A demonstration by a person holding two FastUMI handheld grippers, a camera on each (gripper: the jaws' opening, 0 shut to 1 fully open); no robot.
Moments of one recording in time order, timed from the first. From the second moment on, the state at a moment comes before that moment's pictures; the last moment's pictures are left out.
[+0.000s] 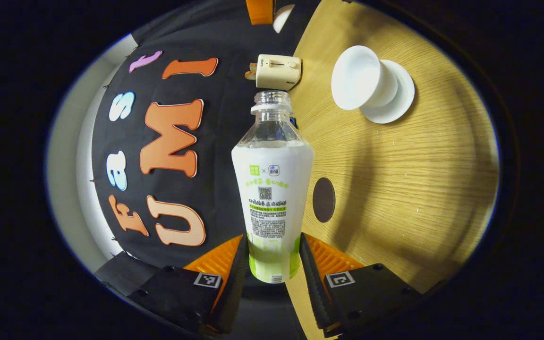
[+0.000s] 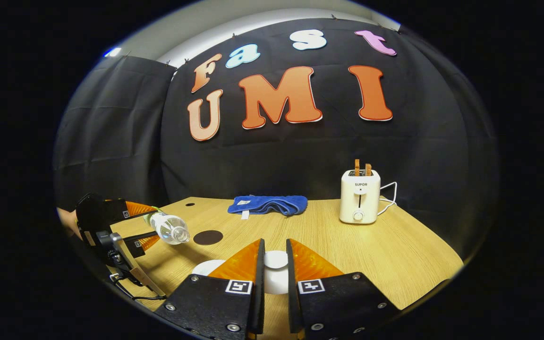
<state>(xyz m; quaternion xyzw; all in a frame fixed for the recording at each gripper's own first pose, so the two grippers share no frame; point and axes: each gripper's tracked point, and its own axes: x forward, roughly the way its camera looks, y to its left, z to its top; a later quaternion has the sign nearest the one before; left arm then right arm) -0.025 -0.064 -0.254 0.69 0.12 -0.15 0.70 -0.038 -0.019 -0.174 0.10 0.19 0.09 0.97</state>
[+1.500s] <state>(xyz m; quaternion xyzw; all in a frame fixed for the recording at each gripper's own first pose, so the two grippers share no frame) -0.004 -0.089 -0.197 0.81 0.00 -0.16 0.57 -0.050 -0.016 -0.181 0.08 0.20 0.12 0.97</state>
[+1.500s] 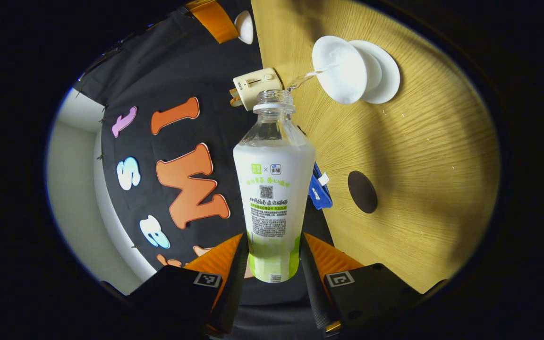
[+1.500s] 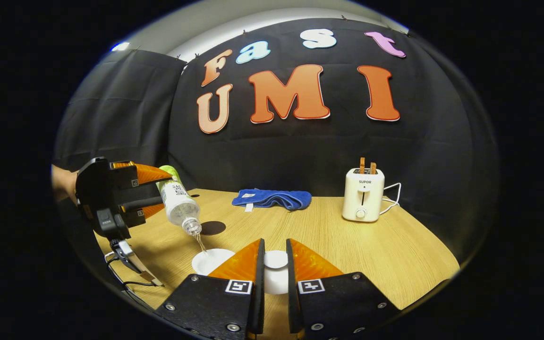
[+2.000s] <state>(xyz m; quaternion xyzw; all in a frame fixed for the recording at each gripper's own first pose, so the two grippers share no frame) 0.002 -0.089 -0.164 0.83 -0.03 -0.14 0.53 -0.051 -0.006 -0.179 0.07 0.19 0.13 0.97</state>
